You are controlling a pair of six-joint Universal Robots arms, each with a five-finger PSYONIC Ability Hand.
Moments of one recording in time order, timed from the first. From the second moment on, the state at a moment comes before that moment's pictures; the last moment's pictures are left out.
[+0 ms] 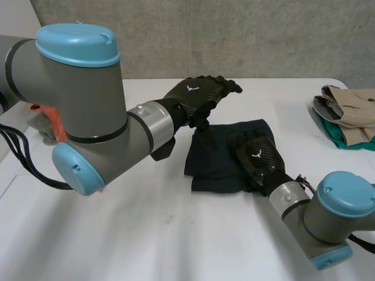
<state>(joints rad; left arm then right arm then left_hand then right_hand) 4.04 -2.16 -0.89 2.88 -1.30 3.15 1.94 -0.97 1.85 -0.84 1.26 2.58 0.19 0.20 0.21 0.20 0.05 0.48 0.47 0.47 0.47 0.24</state>
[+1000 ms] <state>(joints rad) 3.94 -2.07 -0.93 2.93 -1.29 3.15 1.23 -0.69 0.92 -0.97 0.93 3.27 0.19 0.20 0.21 0.20 0.05 1.07 1.16 1.17 1.20 0.94</state>
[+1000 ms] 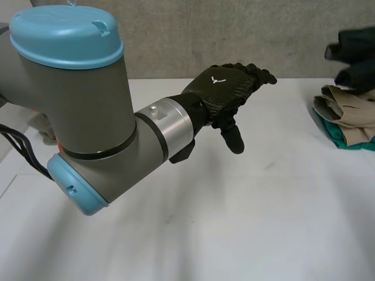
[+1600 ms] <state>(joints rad) 3.90 -2.06 -0.96 2.93 -1.29 3.15 1.09 -0.58 1.05 -1.04 0.73 3.35 0.19 0.20 0.21 0.20 0.05 0.23 0.22 0.22 0.21 0.05</state>
